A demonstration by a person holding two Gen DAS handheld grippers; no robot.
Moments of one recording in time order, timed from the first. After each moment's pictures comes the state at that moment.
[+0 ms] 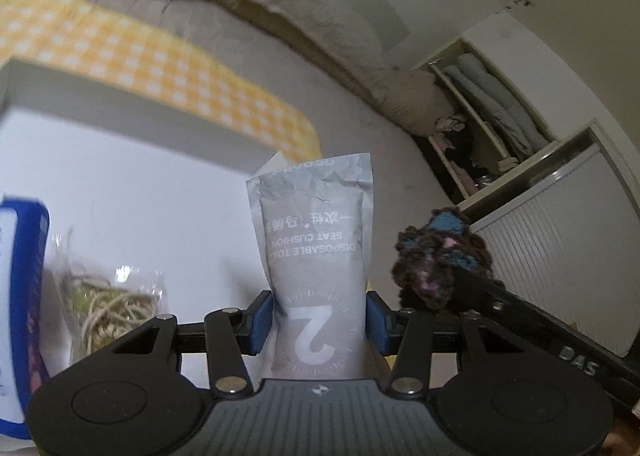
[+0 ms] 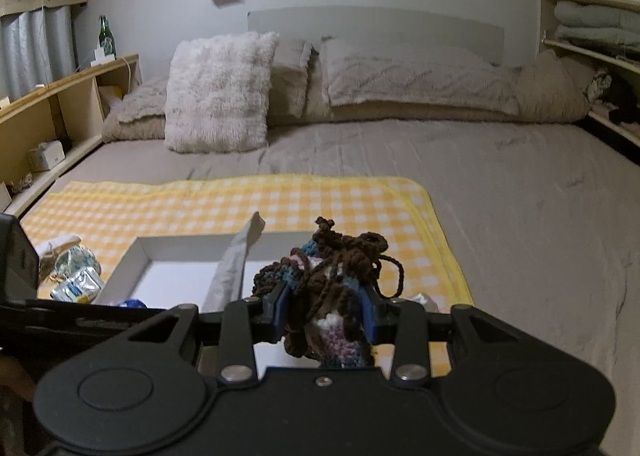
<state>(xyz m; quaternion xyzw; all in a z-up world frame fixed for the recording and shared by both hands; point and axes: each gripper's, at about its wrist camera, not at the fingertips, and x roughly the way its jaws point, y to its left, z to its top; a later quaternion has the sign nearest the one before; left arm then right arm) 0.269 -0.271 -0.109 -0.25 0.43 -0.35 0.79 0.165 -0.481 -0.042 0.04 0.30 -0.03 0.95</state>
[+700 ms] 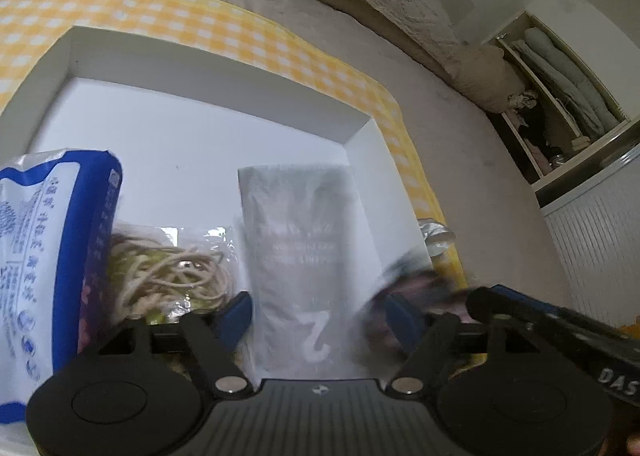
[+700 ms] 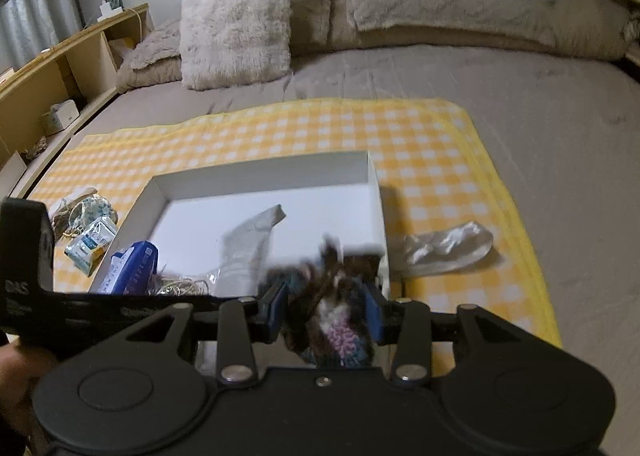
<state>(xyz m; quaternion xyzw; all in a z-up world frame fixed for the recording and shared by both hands) 0.280 -0.263 -0.144 -0.19 0.49 -0.26 0.81 0.190 -0.471 -0.084 0.08 0.40 0.02 0.91</state>
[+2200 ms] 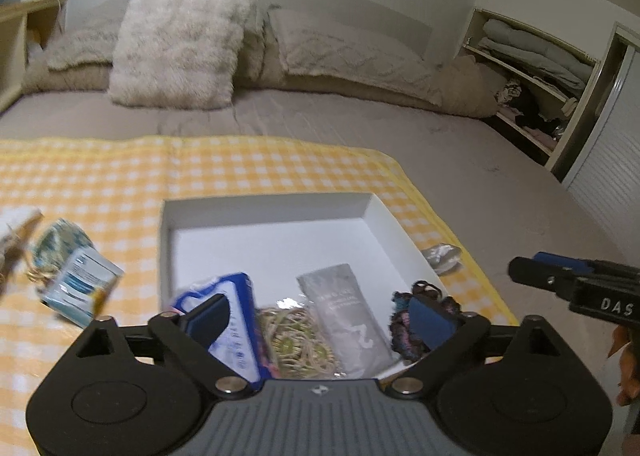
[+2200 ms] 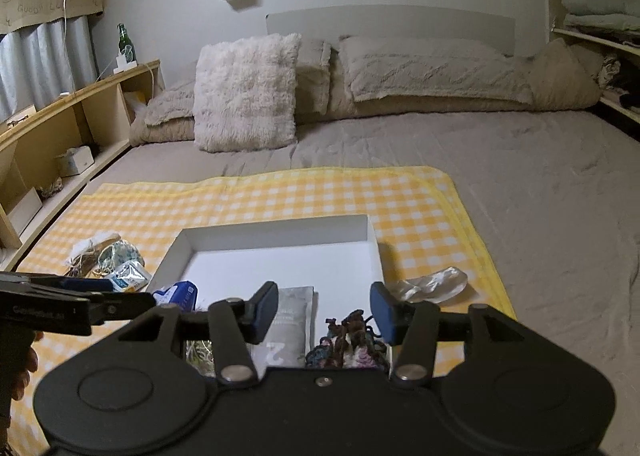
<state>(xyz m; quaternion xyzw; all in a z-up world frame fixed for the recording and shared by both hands) 0.199 -0.204 -0.025 -0.04 0.38 -0.23 0.89 0.121 -0.453 -0.027 0.07 0.30 0.00 0.95</state>
